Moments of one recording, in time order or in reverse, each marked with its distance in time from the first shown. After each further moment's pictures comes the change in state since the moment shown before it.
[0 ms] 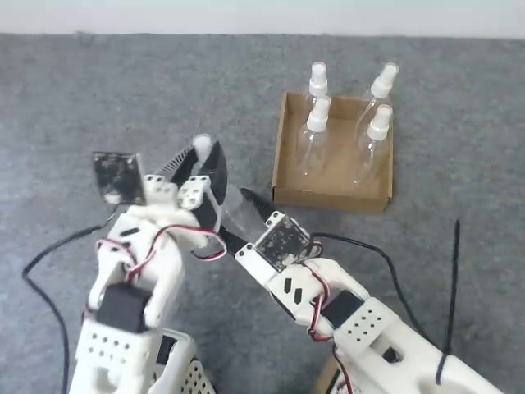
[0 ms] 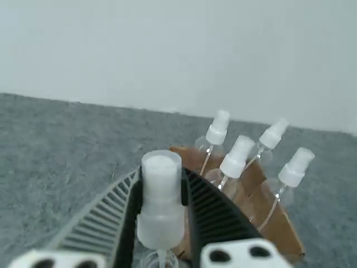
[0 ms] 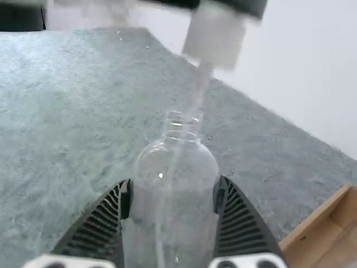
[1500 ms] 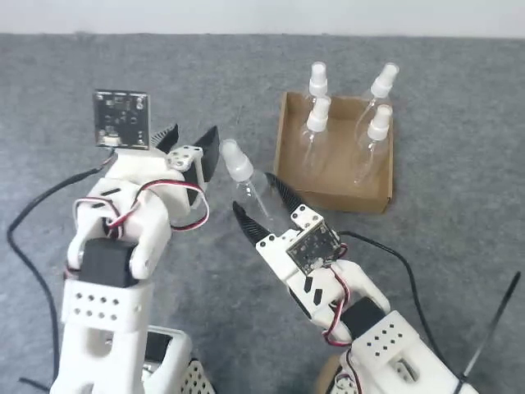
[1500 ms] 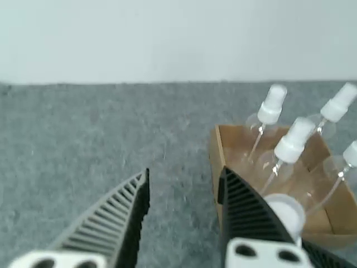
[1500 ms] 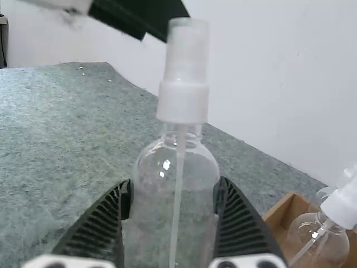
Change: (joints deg) left arm -6.7 18.2 -21.6 15.4 -11.2; right arm 5.8 -15.6 4.0 6.1 0.1
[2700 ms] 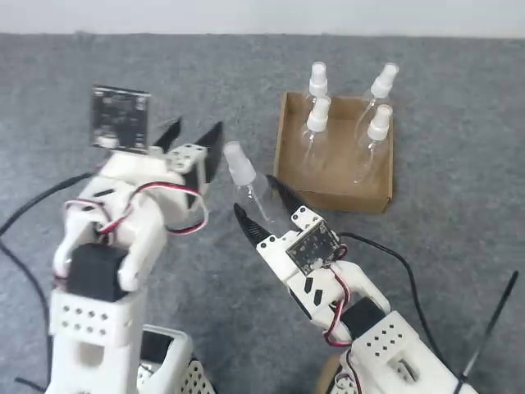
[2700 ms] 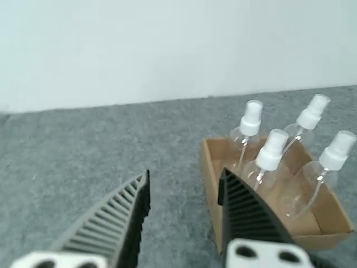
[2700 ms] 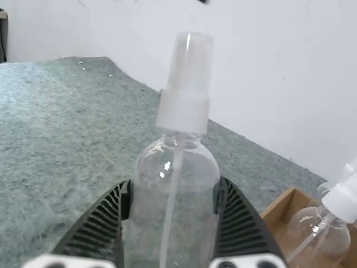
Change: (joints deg) left arm 1.1 0.0 -9.1 7.5 -2.1; right arm 1.2 0.0 0.9 0.0 0.0
